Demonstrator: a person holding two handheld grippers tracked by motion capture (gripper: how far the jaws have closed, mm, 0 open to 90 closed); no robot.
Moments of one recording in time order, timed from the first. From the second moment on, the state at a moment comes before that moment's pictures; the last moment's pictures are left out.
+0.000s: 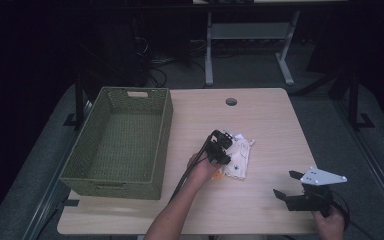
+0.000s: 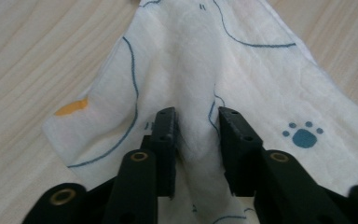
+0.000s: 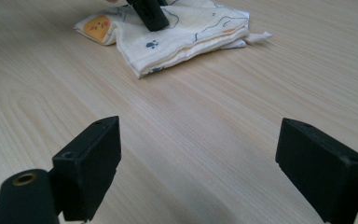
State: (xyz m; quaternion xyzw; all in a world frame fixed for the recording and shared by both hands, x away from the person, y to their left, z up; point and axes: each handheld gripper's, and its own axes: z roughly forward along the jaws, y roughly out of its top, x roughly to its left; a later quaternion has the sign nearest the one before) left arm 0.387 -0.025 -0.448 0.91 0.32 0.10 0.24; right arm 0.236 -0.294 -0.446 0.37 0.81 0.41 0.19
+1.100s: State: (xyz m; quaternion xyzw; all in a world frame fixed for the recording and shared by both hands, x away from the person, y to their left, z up) left arm 0.392 0.007 -0.432 0.87 0.36 -0.01 0.33; right arm 0.237 -0.300 -0.448 0.38 0.81 0.40 0.19
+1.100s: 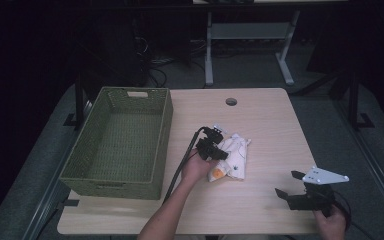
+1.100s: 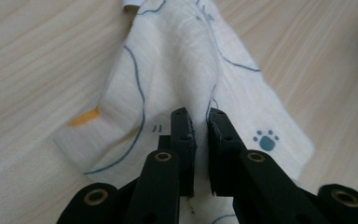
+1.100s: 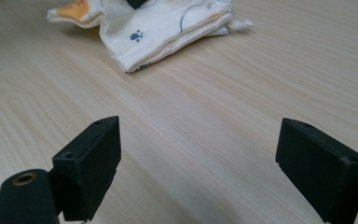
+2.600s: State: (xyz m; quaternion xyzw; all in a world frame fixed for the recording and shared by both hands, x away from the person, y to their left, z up) left arm 0.368 0.083 -0.348 0.82 0.34 -0.12 0.46; right arm 0.238 -0.300 -0.450 0.39 0.81 0.40 0.20
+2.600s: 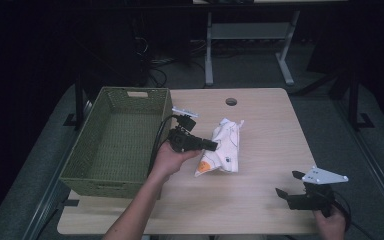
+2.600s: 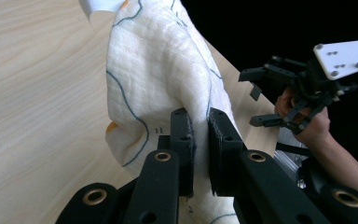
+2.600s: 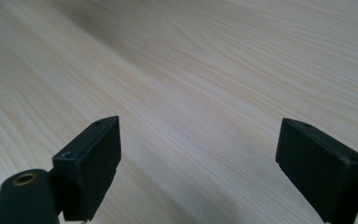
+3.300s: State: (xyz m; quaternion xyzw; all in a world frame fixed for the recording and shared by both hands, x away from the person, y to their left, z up) left arm 0.370 0.150 -0.306 0.79 0.34 -0.13 0.49; right arm 0.238 -0.297 -0.449 0.38 0.81 0.39 0.20
